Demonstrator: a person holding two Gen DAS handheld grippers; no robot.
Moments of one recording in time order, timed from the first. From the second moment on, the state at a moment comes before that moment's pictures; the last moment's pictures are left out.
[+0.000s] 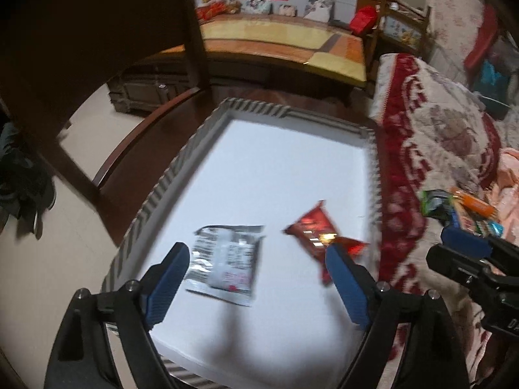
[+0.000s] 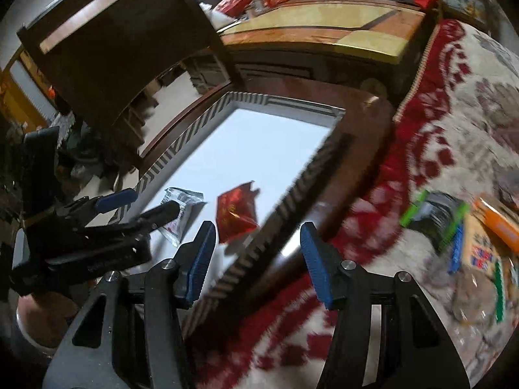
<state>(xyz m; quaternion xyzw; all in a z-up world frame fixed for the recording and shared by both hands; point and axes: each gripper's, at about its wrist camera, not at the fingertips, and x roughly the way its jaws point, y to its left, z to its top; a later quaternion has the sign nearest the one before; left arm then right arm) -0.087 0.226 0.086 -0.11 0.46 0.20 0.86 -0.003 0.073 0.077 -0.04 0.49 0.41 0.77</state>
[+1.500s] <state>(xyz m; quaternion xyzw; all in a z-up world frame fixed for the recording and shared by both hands) 0.016 0.031 0.065 -0.09 0.54 0.00 0.84 0.009 -0.162 0.047 0.06 0.52 0.26 0.81</state>
